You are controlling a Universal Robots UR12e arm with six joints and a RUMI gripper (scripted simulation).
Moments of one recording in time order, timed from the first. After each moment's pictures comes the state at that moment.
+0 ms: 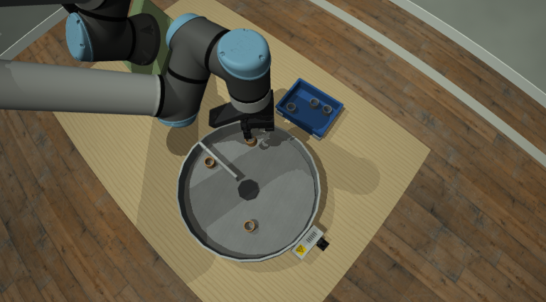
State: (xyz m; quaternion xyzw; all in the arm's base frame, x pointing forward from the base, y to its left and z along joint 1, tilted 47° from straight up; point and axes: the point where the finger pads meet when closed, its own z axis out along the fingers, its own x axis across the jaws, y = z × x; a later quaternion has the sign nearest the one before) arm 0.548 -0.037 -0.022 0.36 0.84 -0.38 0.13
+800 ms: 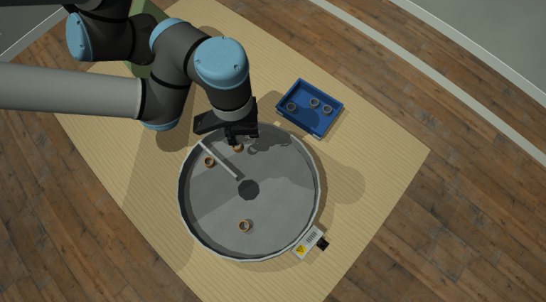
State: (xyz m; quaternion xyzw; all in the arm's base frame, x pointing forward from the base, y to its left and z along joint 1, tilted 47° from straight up) arm 0.533 -0.062 0.008 0.36 0.84 -0.38 0.13
